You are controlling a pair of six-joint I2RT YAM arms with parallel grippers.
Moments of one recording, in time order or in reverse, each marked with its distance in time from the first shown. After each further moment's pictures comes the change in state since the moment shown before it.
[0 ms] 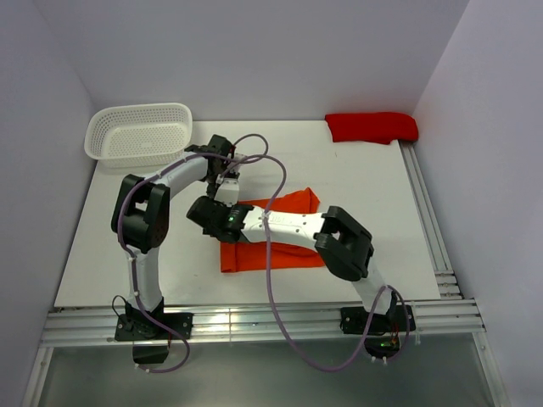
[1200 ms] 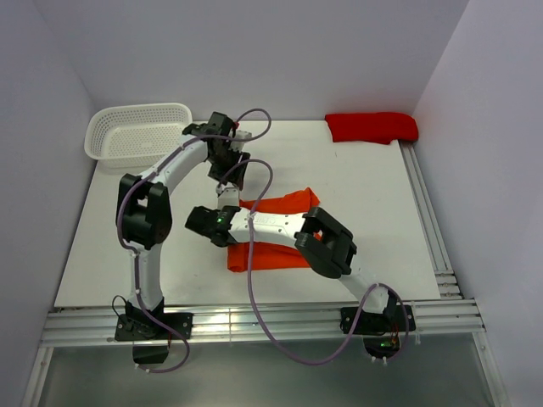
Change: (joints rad) left arm 0.006 0.051 0.290 -0.146 0.045 0.001; right arm 0.003 0.184 0.153 -0.316 0.071 -0.005
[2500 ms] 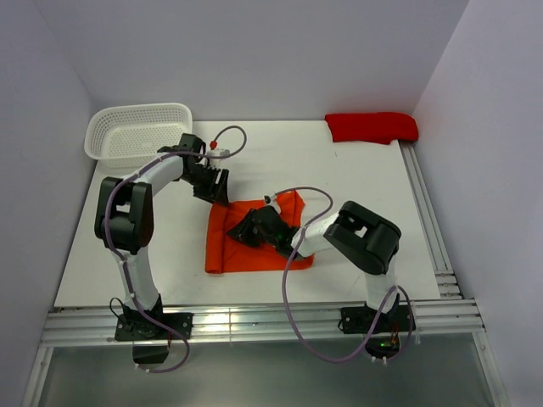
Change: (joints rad) left arm 0.172 -0.118 -0.393 0.211 0.298 0.125; right arm -0.214 -0.308 -0.946 1.421 -0.576 0.301
